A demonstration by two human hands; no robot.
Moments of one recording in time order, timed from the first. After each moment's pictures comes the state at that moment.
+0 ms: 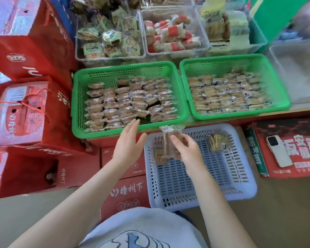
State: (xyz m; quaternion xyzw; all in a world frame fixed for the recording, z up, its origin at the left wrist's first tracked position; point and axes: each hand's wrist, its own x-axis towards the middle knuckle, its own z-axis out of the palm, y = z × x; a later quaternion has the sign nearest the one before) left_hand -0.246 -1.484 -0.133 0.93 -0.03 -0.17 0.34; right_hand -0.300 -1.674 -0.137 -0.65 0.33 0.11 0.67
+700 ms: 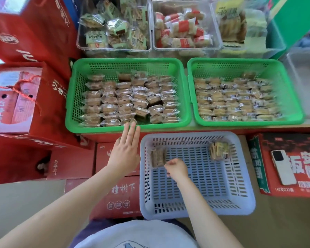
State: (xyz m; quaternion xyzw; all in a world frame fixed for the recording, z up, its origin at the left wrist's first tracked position) left_hand -0.255 -1.481 -0.203 0.97 -0.15 -0.17 0.09; right_hand -0.302 -1.681 -0.259 -0.74 0.39 0.31 0.46
